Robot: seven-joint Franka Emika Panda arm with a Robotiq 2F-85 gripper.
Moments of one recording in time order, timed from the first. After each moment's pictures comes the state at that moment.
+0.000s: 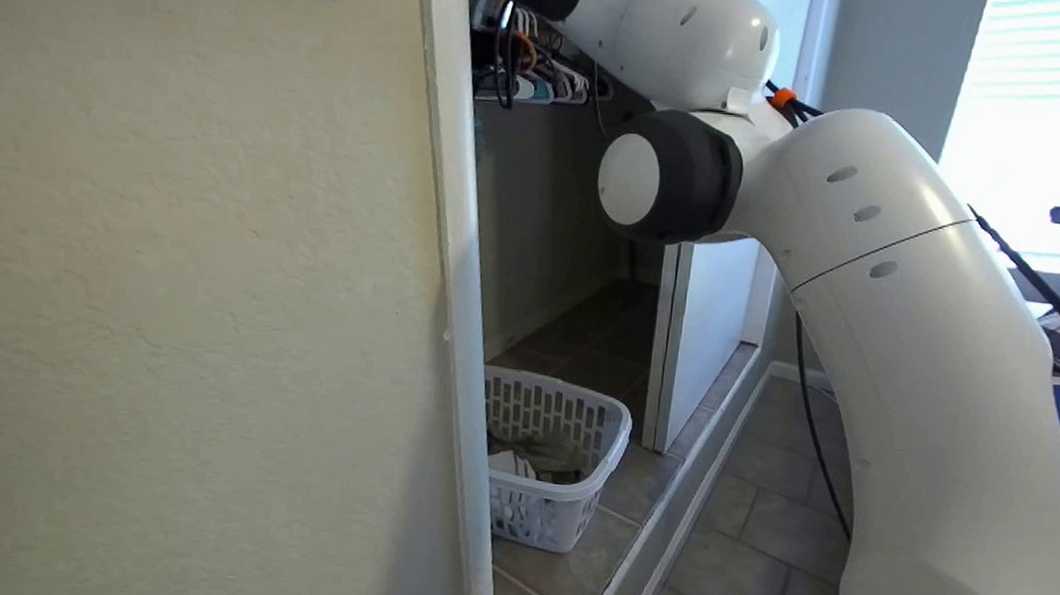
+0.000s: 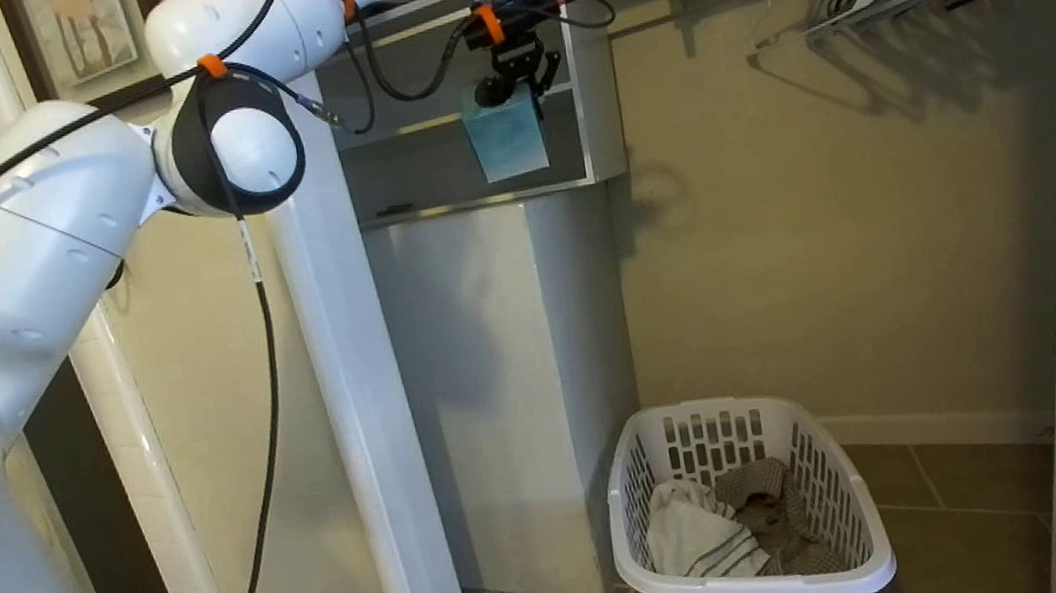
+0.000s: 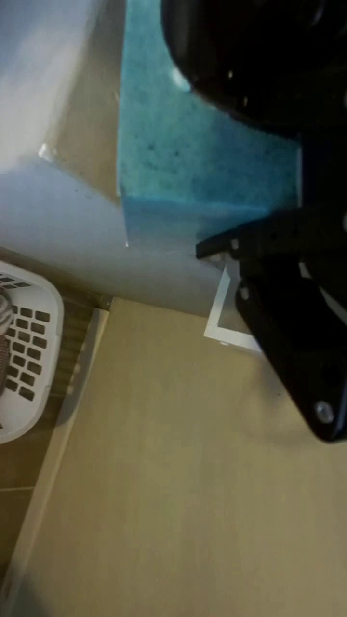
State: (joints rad) arm -0.10 0.71 0.13 -0.44 0.08 1.61 -0.70
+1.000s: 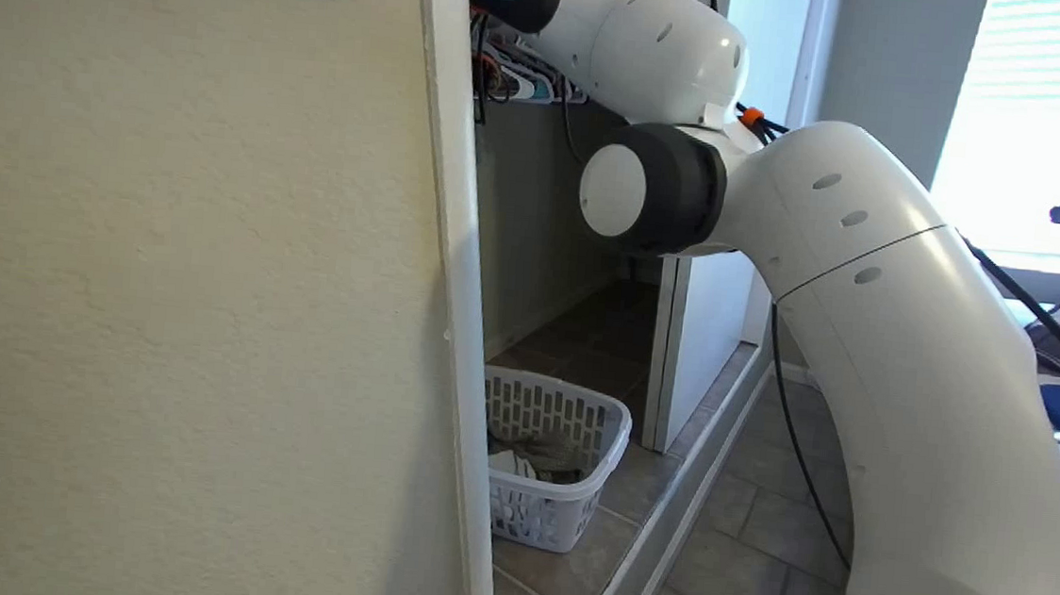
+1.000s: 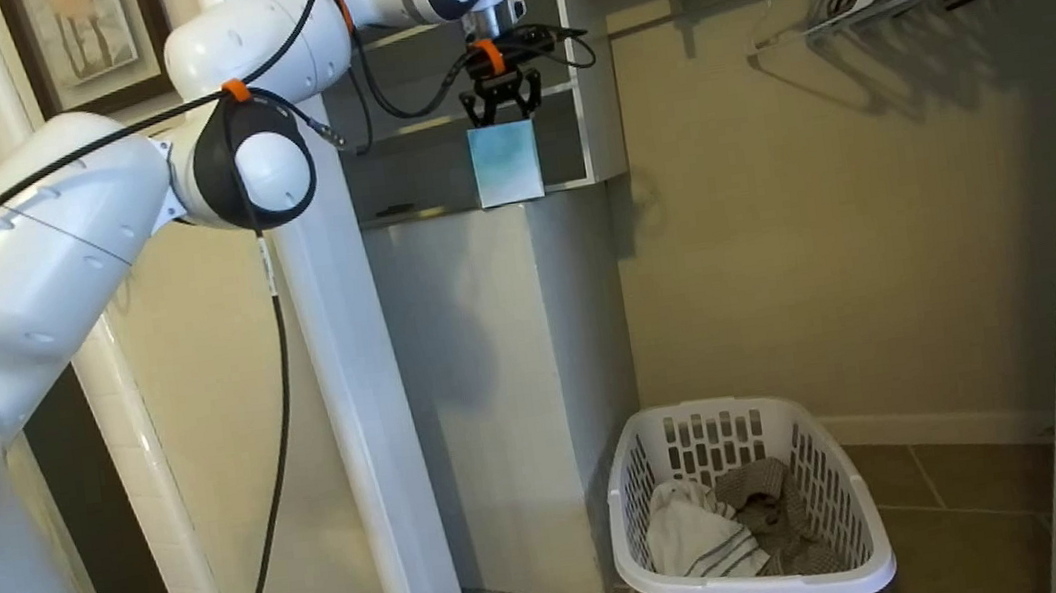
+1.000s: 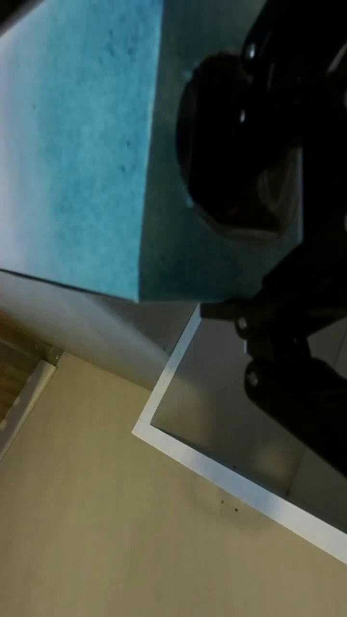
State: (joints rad) arm -0.06 0.76 0.20 -0.44 0.14 1.65 -0.88
